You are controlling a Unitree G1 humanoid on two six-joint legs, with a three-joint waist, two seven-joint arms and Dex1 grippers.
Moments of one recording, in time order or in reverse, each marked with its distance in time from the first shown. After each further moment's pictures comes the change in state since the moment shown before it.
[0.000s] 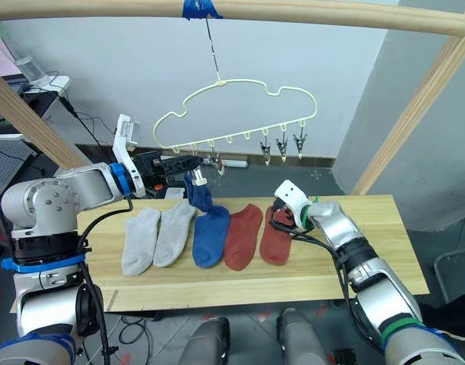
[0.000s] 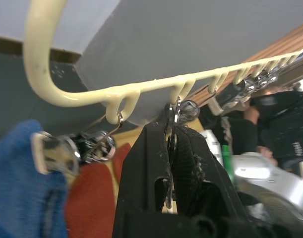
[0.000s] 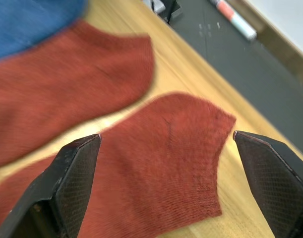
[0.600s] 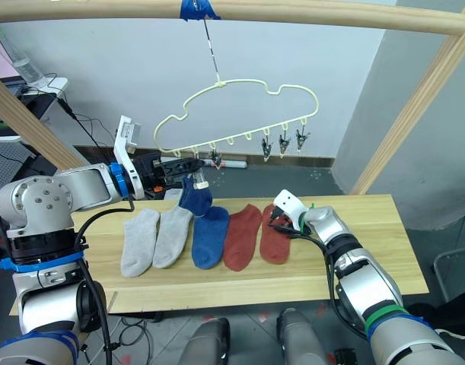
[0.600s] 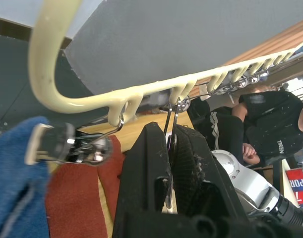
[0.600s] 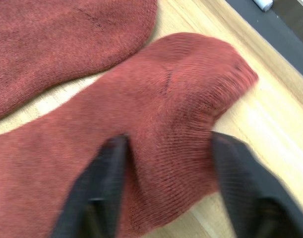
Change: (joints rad) left arm -0.010 -0.020 0.050 -0.012 -0.063 0.096 0.059; right arm -0.079 0.080 -0.041 0.319 -0.123 -0.196 0.031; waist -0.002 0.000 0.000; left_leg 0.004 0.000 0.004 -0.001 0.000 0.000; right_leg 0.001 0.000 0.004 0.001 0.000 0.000
